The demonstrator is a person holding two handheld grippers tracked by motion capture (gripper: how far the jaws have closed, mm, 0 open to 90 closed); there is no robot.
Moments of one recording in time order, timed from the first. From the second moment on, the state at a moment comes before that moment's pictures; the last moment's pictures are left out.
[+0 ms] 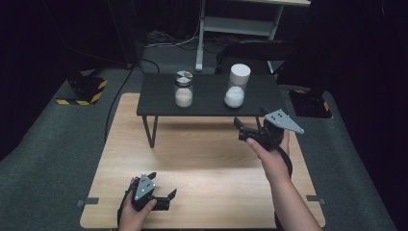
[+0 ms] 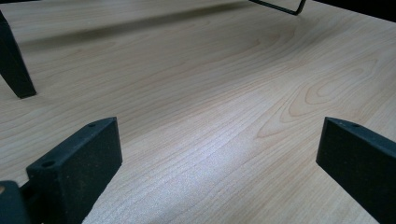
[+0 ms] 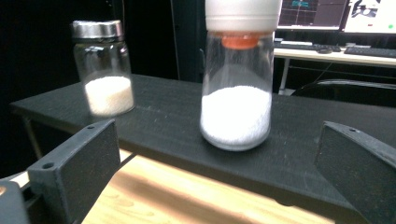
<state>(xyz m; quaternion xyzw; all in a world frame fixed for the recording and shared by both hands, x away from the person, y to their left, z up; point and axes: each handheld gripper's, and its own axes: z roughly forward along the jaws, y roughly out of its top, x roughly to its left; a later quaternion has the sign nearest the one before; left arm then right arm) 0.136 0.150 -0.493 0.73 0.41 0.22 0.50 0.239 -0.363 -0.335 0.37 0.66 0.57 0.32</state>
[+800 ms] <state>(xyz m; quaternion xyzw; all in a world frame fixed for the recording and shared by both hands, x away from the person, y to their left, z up) 0.135 0.150 -0.495 0.73 0.41 0.23 0.50 0.199 -0.393 -0.399 0.36 0.67 0.57 0.31</state>
